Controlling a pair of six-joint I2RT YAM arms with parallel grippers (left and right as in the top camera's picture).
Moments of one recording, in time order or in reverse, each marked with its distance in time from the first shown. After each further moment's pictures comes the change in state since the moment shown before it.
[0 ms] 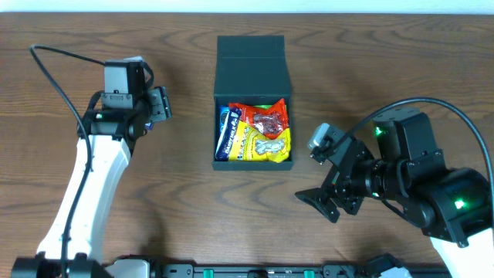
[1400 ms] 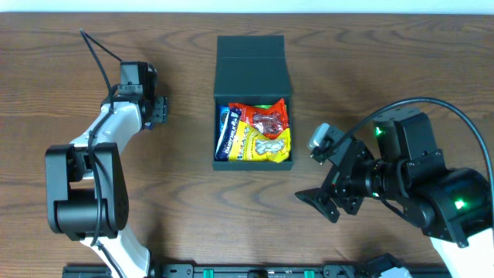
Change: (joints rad) left arm 0.075 0.462 0.000 0.298 -0.059 0.299; right arm 0.000 0.000 0.000 0.000 0.000 0.000
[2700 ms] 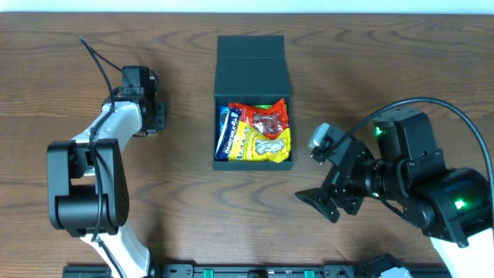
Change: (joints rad) left arm 0.002 0.015 0.000 -0.101 0.036 -0.114; right arm 0.000 0.000 0.000 0.000 0.000 0.000
